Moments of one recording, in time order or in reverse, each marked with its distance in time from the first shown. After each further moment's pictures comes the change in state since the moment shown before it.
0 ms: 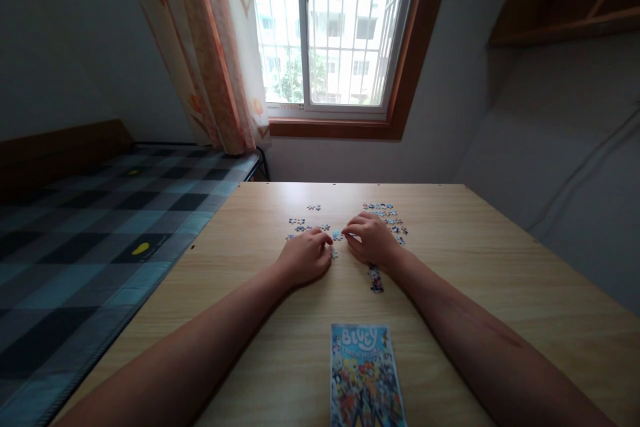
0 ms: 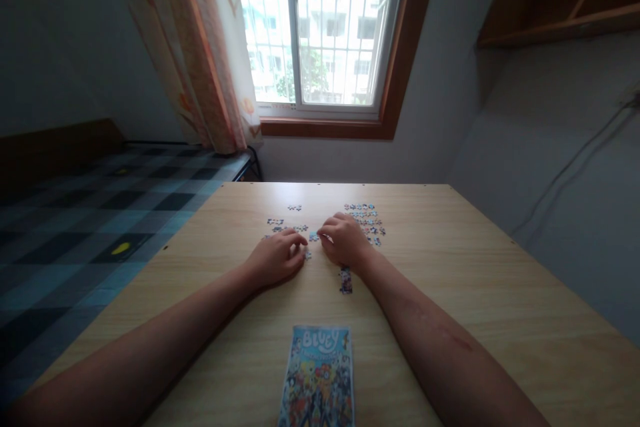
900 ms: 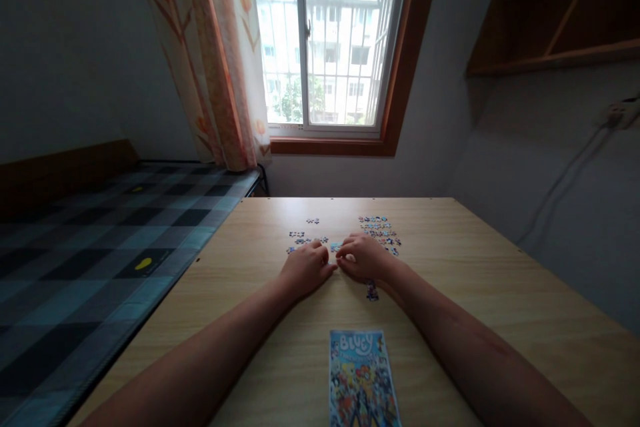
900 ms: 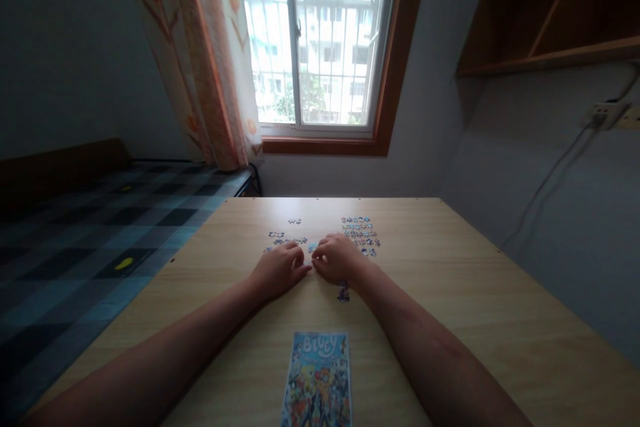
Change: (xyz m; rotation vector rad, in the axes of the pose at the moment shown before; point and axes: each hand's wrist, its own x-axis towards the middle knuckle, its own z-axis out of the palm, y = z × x) left_hand -0.001 0.004 0.002 0.064 0.036 -0.006; right_hand 0.004 -0.018 -0.010 0.010 -0.226 -0.003
